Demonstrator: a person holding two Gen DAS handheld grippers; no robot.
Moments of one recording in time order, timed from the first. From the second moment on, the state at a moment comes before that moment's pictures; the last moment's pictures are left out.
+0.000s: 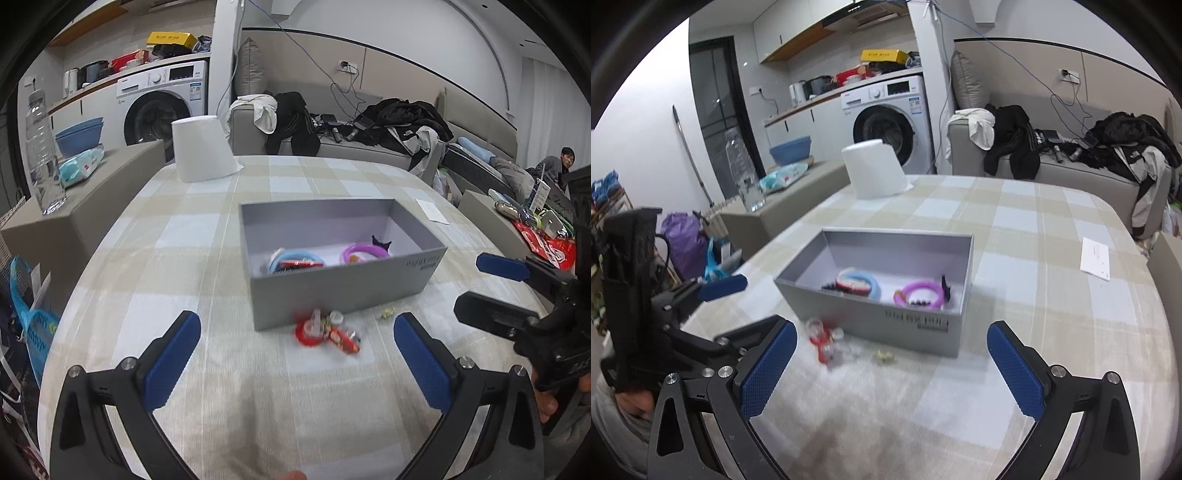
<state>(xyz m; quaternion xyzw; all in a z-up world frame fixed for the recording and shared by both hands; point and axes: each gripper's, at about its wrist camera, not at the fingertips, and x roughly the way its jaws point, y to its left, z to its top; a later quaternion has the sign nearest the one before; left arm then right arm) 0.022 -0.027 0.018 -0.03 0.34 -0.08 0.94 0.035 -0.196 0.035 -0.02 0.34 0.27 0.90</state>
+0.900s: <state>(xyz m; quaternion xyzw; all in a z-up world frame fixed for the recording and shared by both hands) 0.018 -0.023 -0.002 -0.03 0.37 -0.07 0.93 0.060 -0.172 -0.014 -0.06 0.45 0.28 0.85</state>
